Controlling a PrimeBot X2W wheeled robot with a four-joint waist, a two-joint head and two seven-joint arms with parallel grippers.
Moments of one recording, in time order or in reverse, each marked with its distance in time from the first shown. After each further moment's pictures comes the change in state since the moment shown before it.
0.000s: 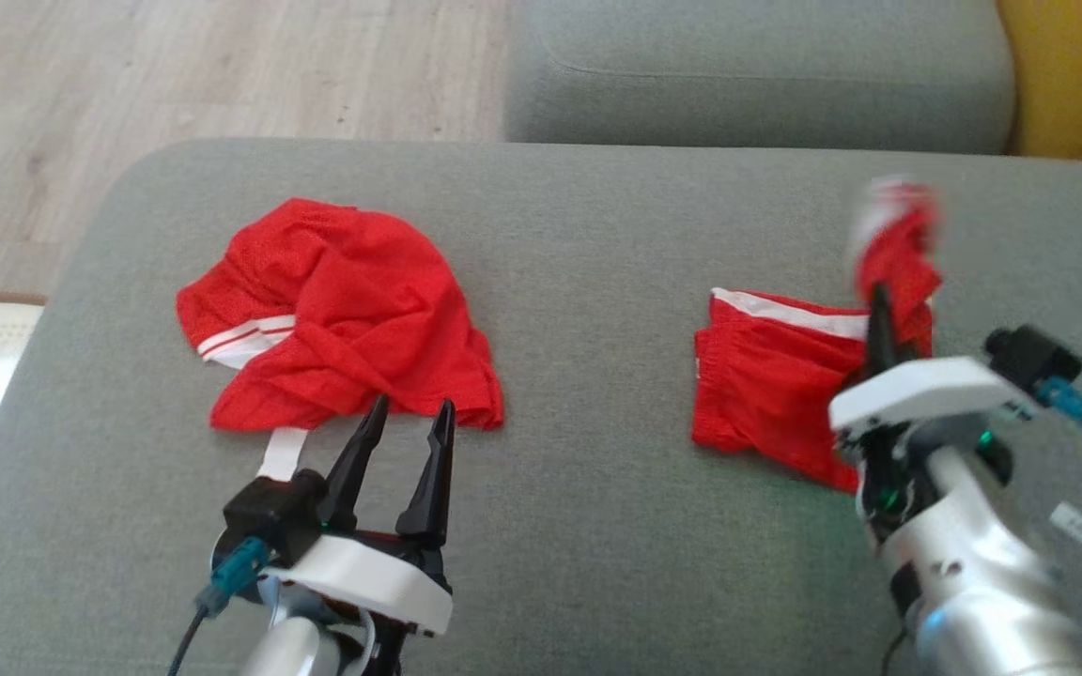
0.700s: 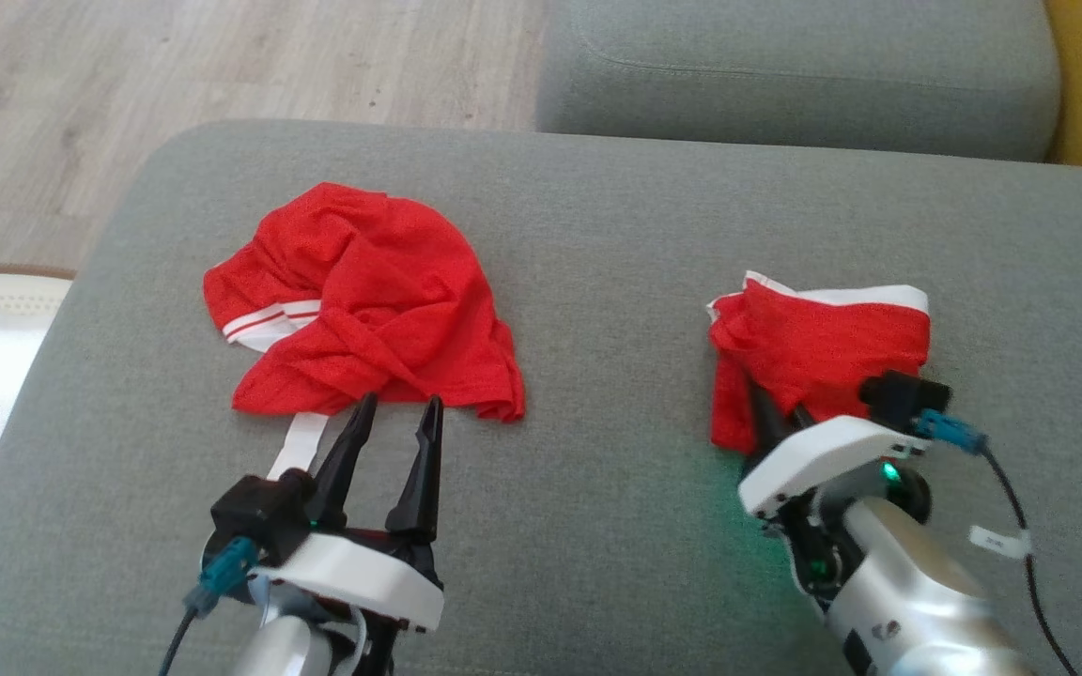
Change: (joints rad) left arm 0.003 0.000 0.021 -0.005 0.000 0.002 0.000; right arm 0.067 -0.002 0.358 0.001 0.082 0.000 0.026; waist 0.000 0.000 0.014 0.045
